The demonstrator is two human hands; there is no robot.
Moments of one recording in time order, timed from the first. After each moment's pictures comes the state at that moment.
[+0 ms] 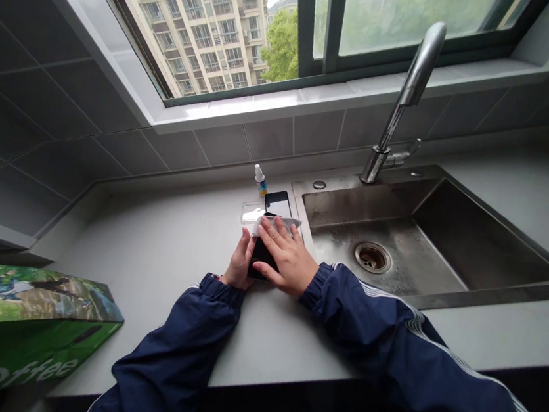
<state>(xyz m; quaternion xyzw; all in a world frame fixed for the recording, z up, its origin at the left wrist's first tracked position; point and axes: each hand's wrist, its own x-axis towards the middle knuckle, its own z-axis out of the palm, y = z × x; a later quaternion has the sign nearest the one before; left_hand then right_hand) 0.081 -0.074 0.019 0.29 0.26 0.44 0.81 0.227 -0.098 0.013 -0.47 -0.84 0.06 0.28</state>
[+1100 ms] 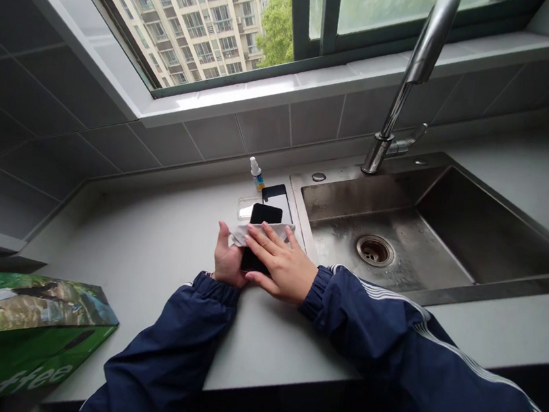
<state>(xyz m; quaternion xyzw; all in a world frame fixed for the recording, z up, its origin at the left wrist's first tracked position) 0.072 -0.072 0.028 0.22 0.27 0.44 0.82 0.221 -0.109 0.021 -0.44 -0.86 0.08 0.25</state>
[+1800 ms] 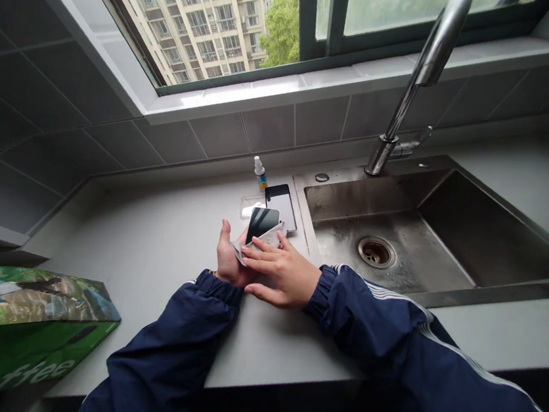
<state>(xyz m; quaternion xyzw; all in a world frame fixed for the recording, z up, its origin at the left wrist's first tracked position) 0.069 -0.067 0.021 0.19 0.29 0.45 0.82 0.221 -0.111 0.022 -0.33 -0.89 0.17 0.27</state>
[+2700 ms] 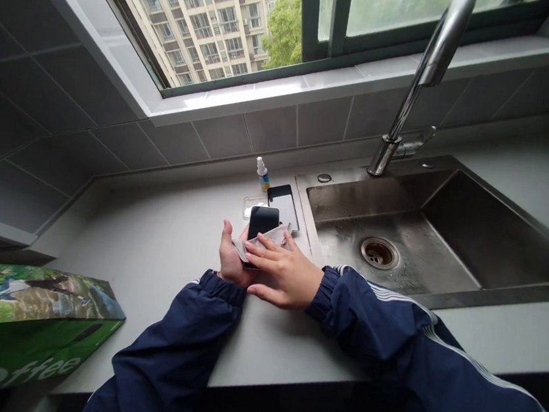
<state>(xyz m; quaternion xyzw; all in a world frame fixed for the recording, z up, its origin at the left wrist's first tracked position) 0.071 -0.068 0.022 0.20 0.25 0.48 0.81 0.221 -0.113 0.026 -0.36 -0.89 0.17 0.24</state>
